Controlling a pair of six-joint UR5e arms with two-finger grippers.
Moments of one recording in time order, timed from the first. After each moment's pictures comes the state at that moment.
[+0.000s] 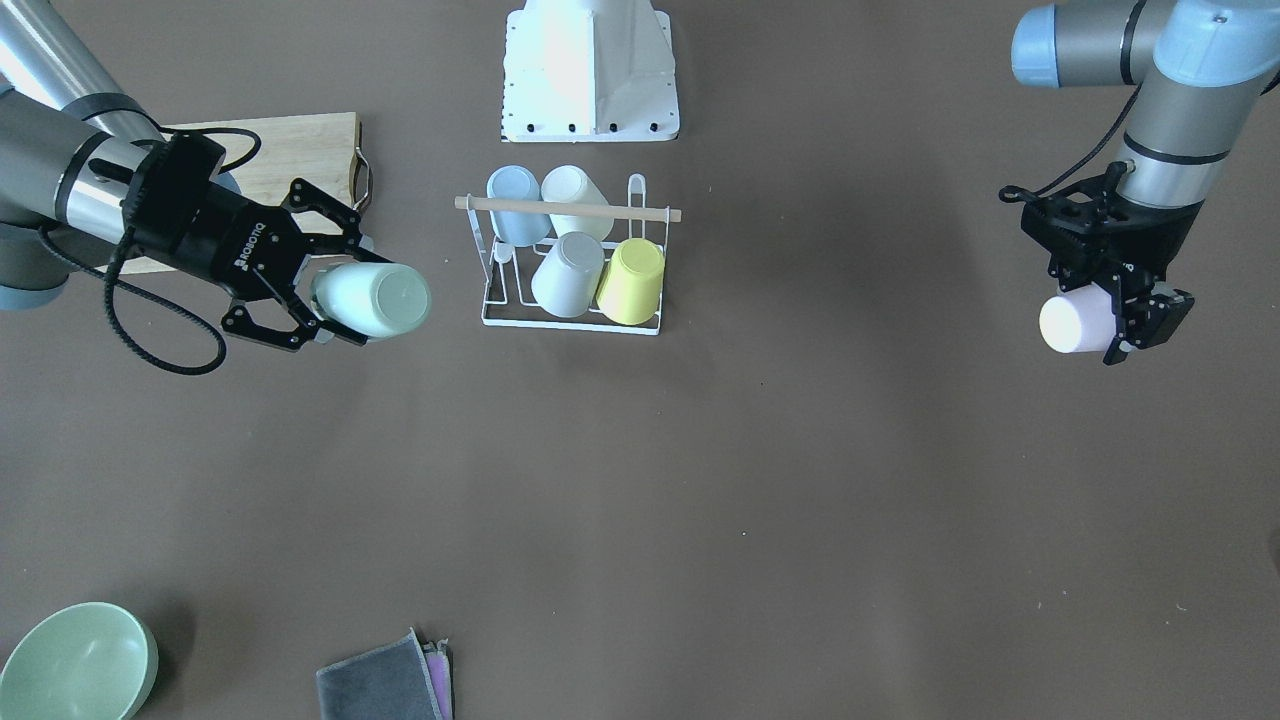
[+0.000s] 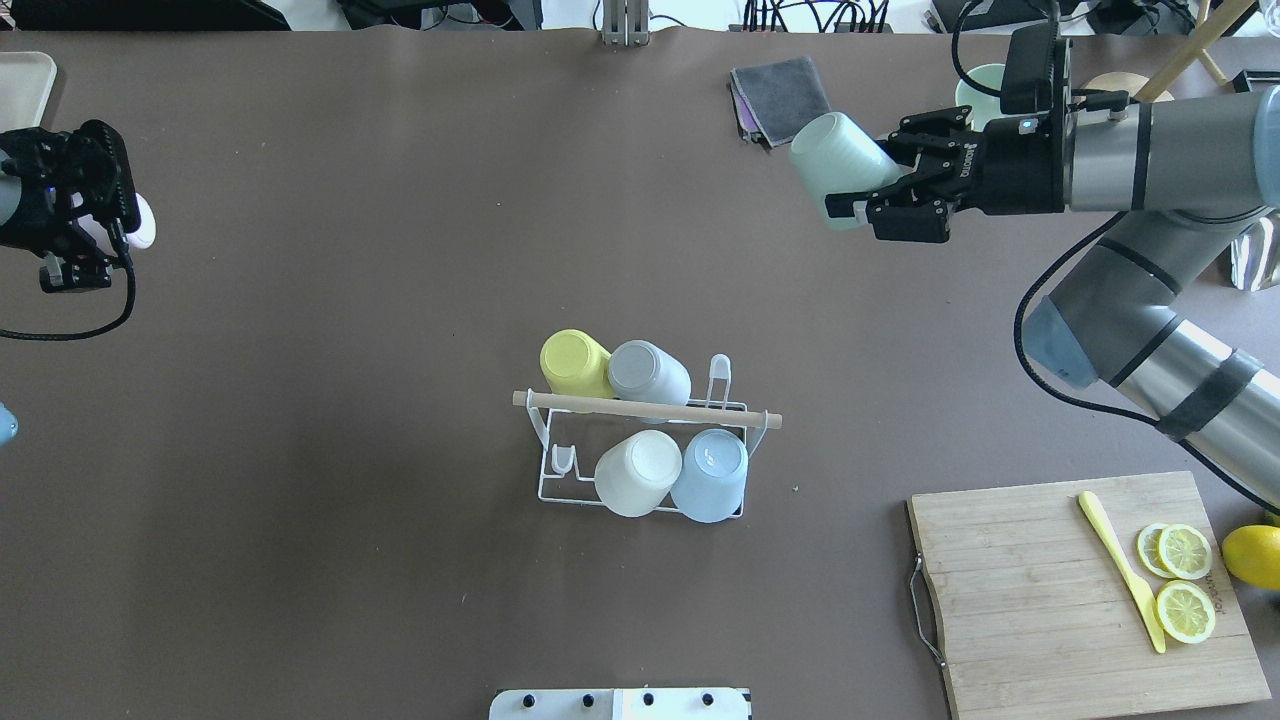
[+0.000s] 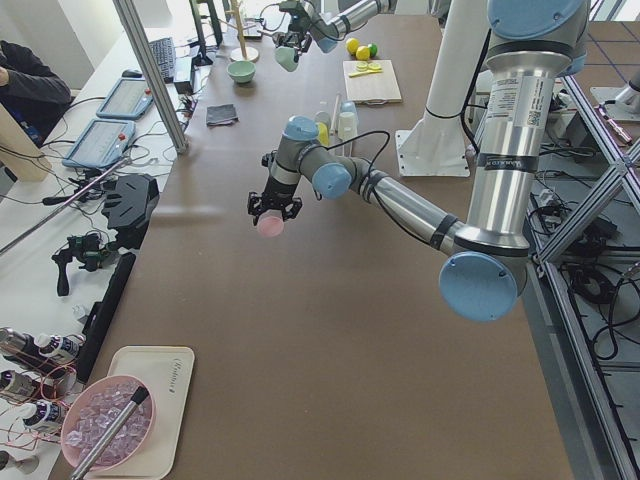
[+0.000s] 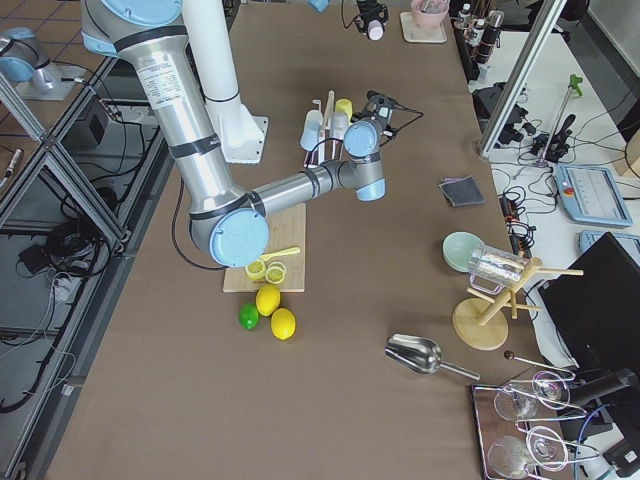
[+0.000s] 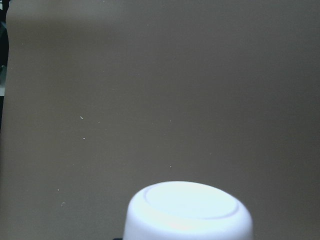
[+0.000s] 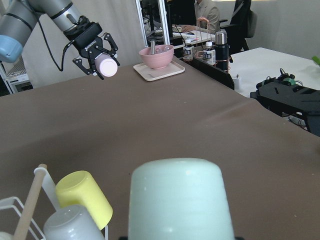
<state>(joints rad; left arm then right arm) -0.98 -1.66 -1.92 -1.87 -1.83 0.48 0.88 -1.18 1.49 0.00 2.20 0.51</state>
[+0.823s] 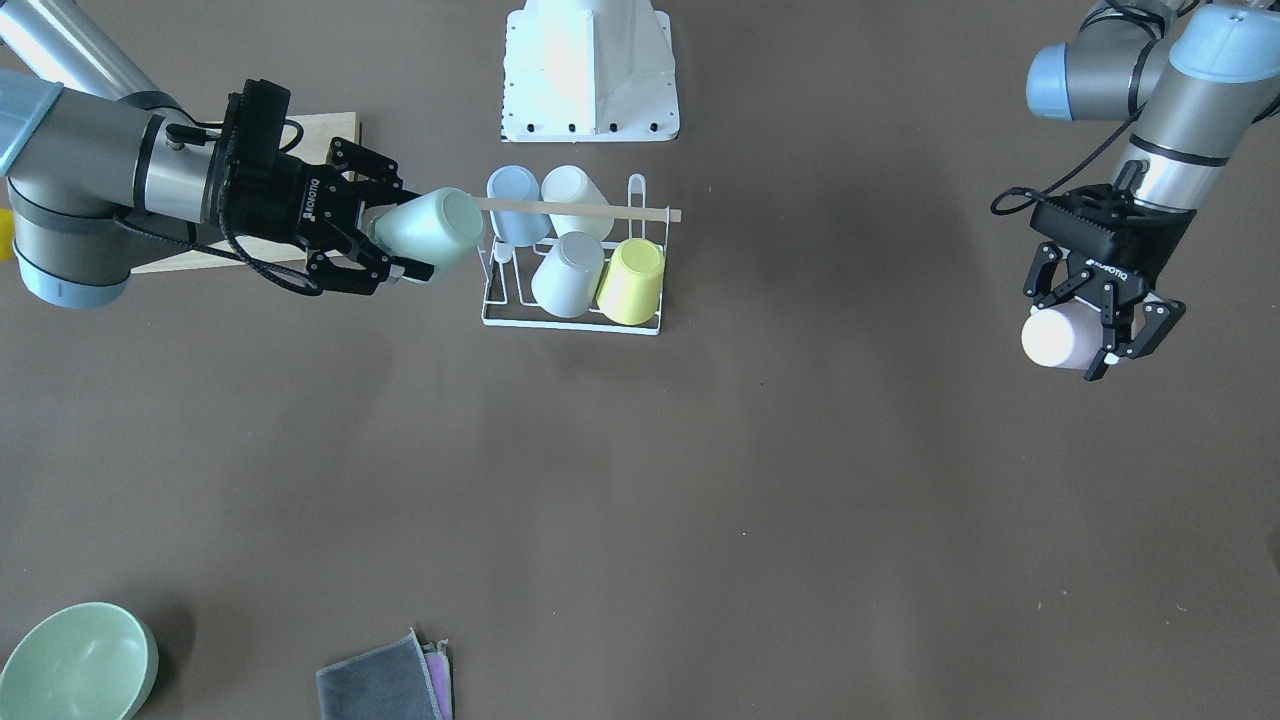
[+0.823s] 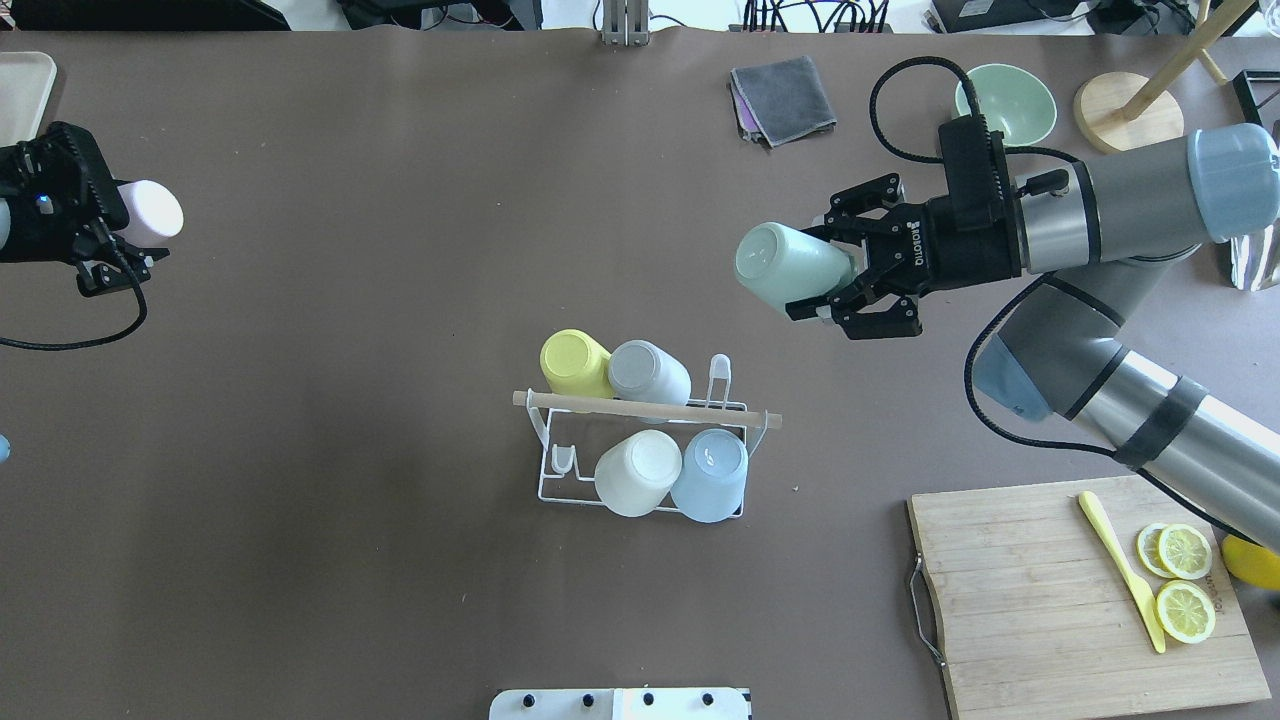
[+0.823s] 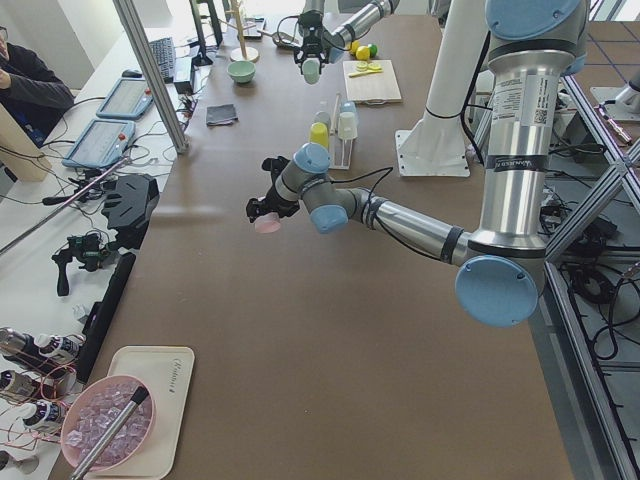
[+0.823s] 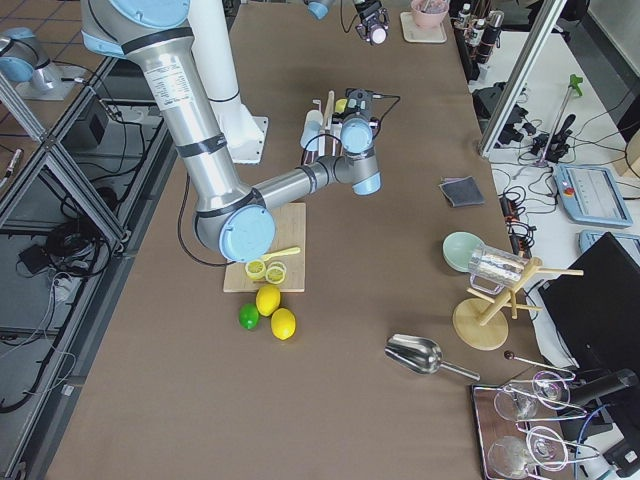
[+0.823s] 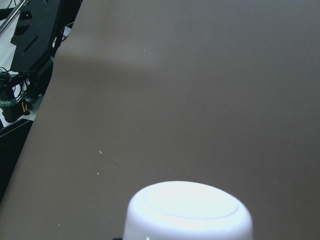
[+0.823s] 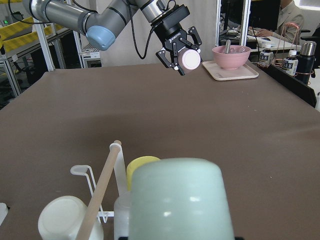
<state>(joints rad) -0.96 -1.60 -1.83 -2.32 -1.85 0.23 0.82 -1.16 1.49 0.07 2.32 0.34</state>
